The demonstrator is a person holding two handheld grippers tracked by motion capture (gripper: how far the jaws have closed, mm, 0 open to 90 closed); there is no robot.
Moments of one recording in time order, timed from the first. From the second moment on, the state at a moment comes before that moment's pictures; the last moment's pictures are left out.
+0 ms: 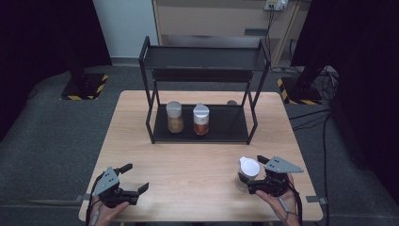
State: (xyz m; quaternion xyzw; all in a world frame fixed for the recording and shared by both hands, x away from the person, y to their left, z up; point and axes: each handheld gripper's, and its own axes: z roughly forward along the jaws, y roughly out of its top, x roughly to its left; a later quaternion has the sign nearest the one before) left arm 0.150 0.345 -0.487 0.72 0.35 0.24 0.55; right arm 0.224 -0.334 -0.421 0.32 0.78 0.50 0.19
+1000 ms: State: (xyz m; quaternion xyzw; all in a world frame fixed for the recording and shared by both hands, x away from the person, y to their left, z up) left arm 0.150 0.344 -0.486 0.73 0.34 0.24 0.55; right arm 0.219 -0.317 -0.433 0.34 0.78 0.48 0.22
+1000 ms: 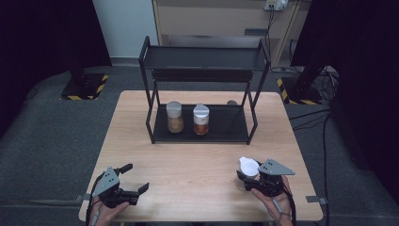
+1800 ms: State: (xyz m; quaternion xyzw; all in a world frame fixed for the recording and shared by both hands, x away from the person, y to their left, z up) left arm 0.150 0.344 -0.486 0.73 0.34 0.24 0.54; right arm 0.235 -0.313 -0.394 0.32 0.79 0.48 0.20
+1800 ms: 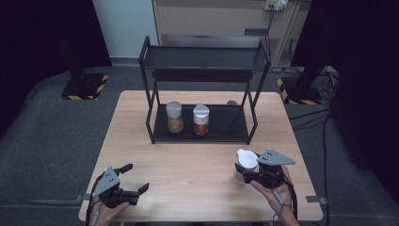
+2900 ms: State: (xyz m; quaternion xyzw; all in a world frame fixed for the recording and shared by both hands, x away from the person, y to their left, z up) left arm 0.150 0.344 -0.487 0.73 0.34 0.24 0.55; right arm 0.279 -0.293 -0.352 0.30 0.80 0.48 0.18
